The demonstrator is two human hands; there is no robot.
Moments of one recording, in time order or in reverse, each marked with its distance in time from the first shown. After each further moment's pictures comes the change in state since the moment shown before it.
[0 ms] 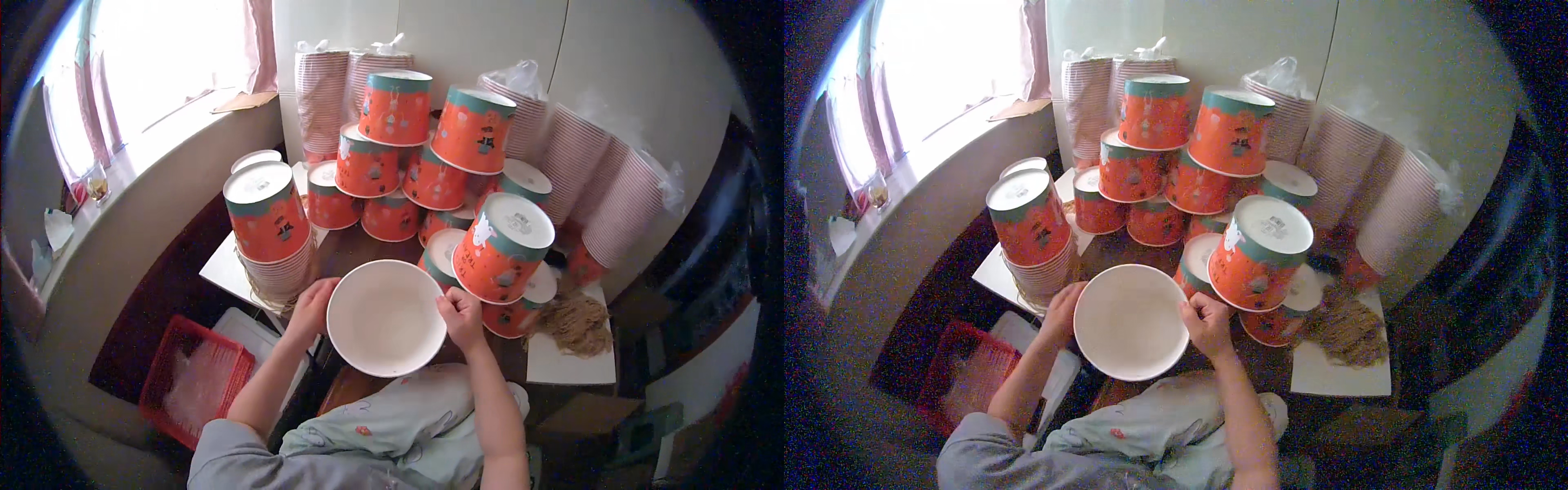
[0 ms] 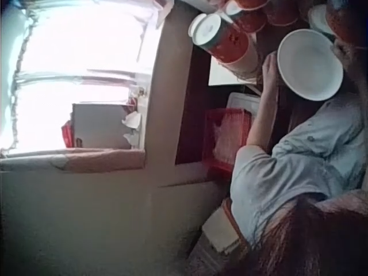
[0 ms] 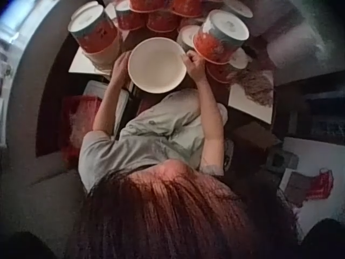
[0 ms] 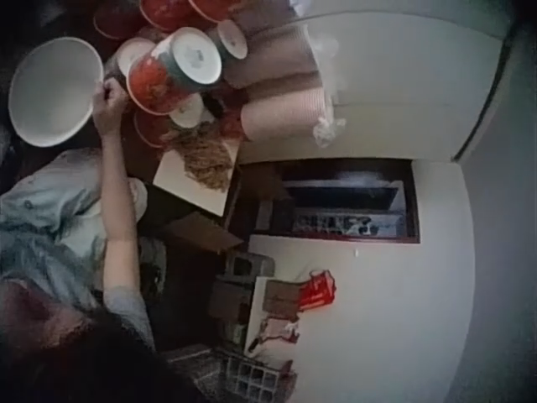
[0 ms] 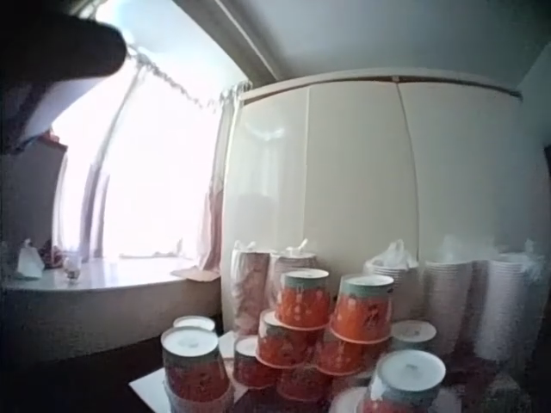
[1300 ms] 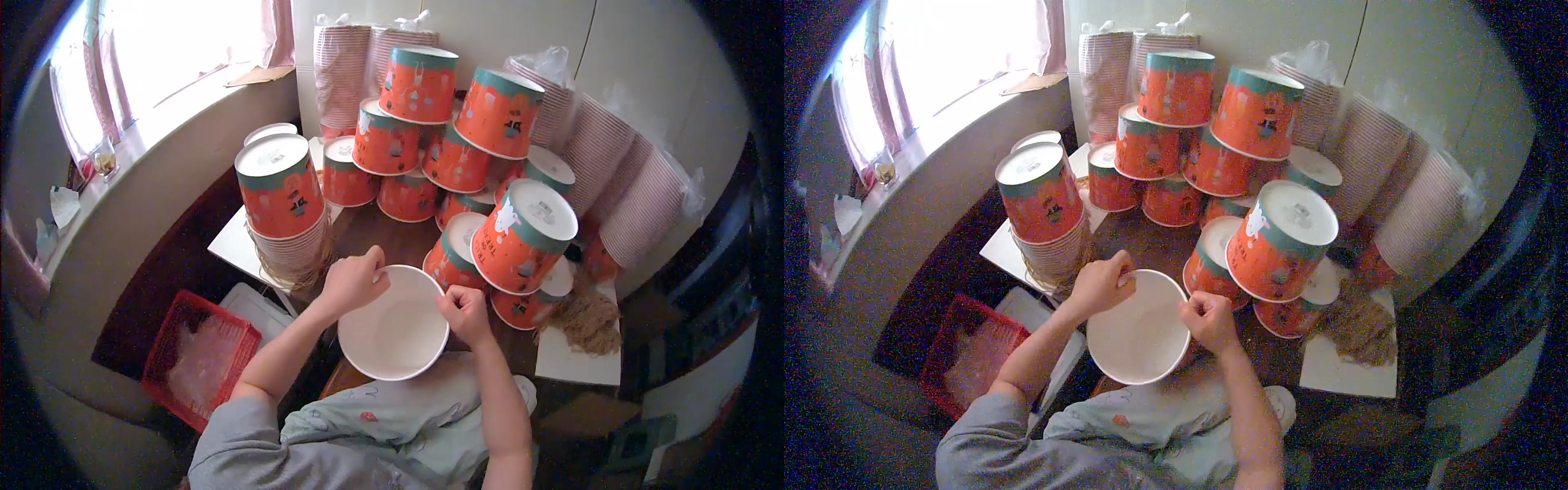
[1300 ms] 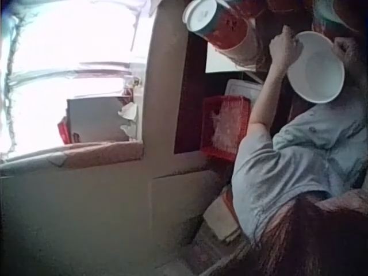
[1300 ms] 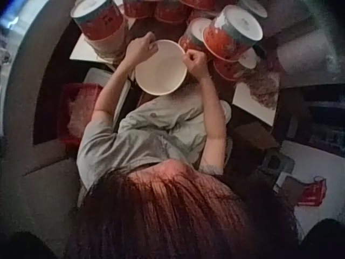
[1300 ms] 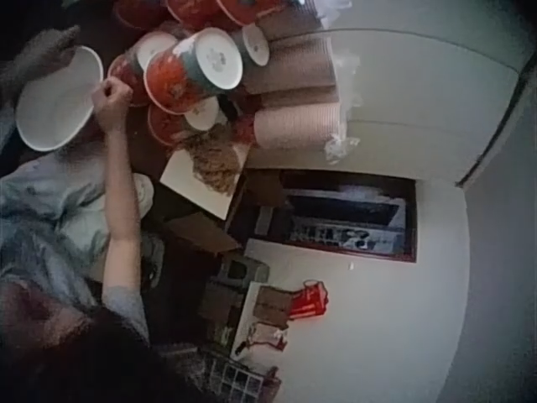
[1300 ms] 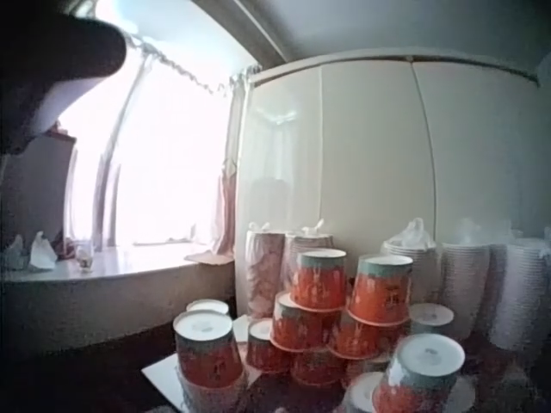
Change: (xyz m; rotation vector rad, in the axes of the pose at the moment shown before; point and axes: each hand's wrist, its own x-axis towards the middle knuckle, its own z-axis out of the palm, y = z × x) left_hand 0.013 0.038 0.044 1.161 -0.090 0.368; right_hand -0.008 0.000 0.009 -0.055 -0.179 0.121
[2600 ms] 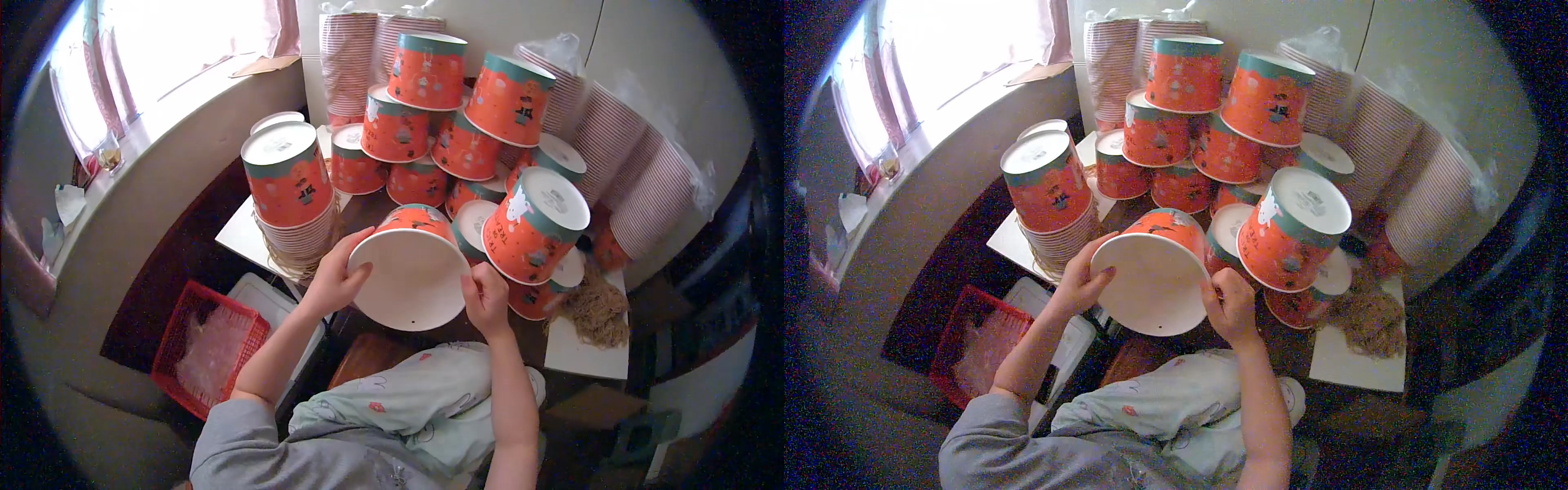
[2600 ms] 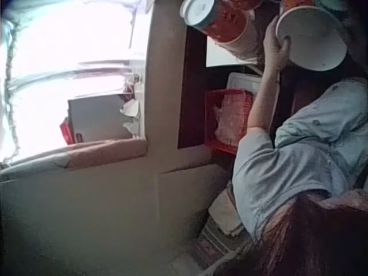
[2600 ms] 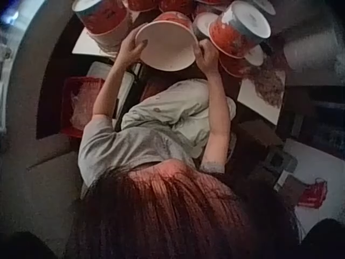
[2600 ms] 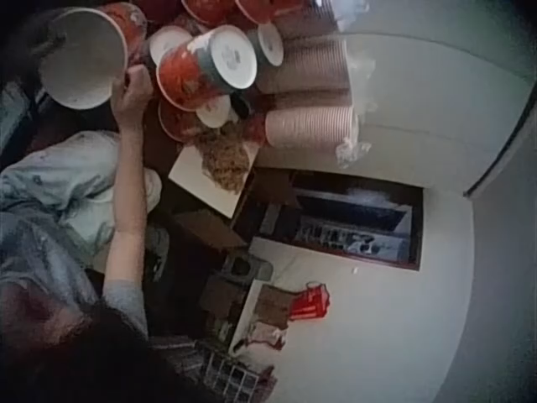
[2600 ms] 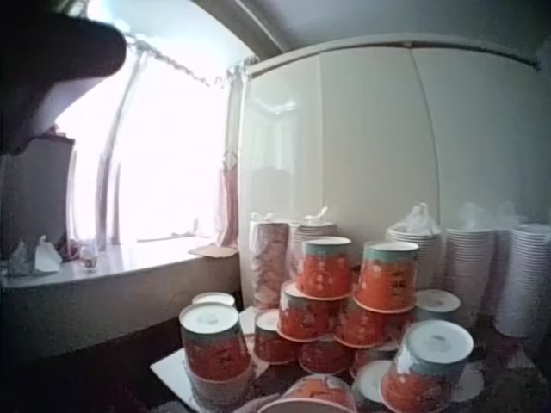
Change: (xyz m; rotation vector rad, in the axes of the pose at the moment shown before) left_hand -0.027 -0.023 -0.017 -0.696 0.093 0.056; right_hand 0.009 -0.004 -0.006 -0.343 0.222 -0.464
